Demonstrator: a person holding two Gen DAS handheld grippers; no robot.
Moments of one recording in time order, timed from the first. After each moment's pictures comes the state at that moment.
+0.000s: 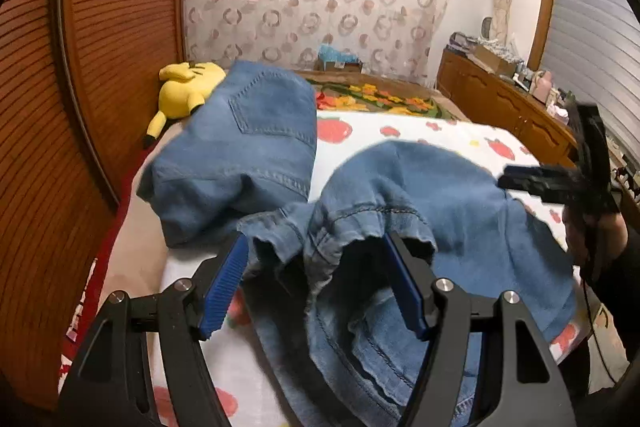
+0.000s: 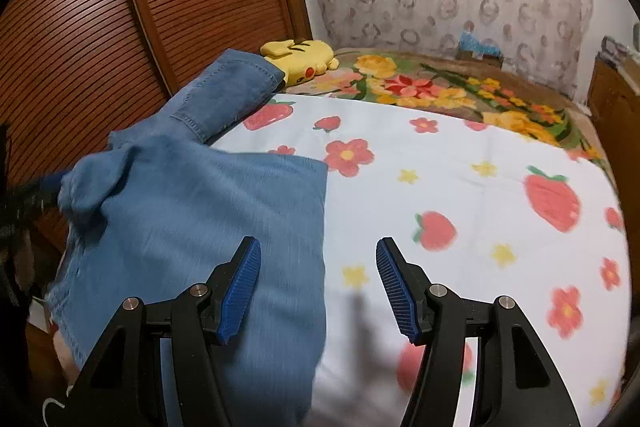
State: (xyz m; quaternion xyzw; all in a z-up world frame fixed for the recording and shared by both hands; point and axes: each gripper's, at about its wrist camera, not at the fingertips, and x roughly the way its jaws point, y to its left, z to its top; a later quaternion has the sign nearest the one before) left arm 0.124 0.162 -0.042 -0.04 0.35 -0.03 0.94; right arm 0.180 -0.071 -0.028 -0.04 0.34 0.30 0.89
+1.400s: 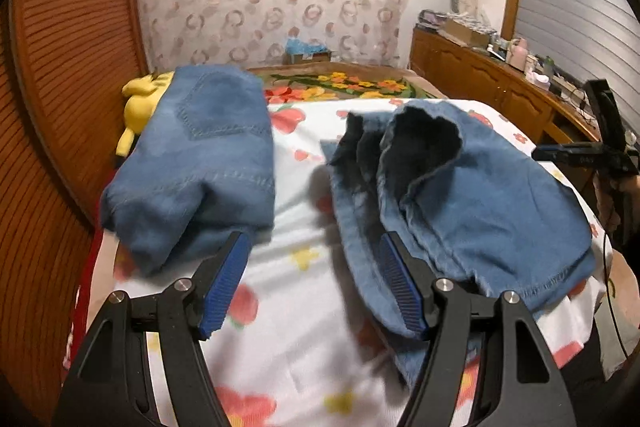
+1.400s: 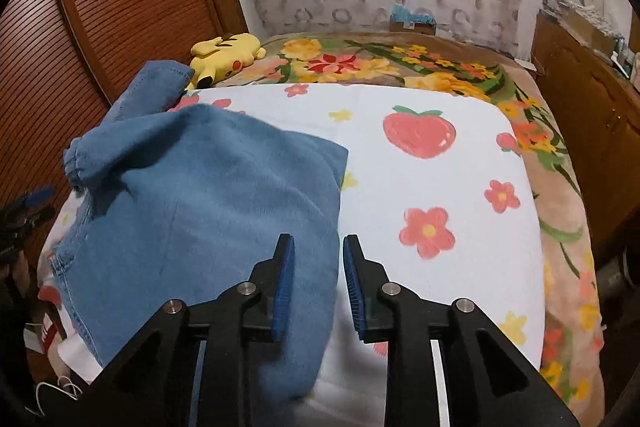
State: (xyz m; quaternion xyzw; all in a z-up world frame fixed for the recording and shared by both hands) left arm 0.153 0.116 -0.050 0.01 0.35 -0.08 0.93; right arm 0.184 -0.182 -0.040 -0.01 0.38 0.19 0.91
